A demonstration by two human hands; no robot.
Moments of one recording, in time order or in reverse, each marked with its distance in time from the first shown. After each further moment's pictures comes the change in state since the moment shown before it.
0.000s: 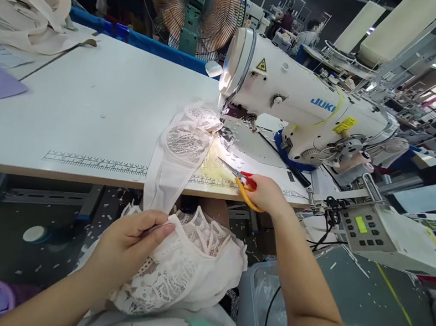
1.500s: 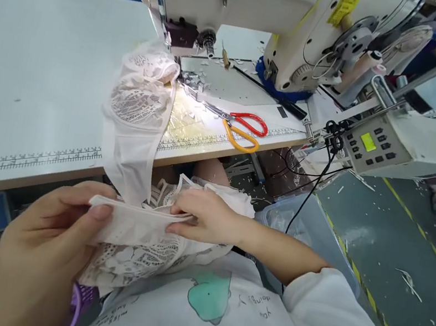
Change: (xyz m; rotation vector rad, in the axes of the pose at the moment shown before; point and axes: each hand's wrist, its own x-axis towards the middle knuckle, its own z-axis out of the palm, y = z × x) left_hand -0.001 0.018 0.009 -0.415 0.336 -0.252; right_hand -0.085 -0.049 0.075 0.565 -0.041 -0.703
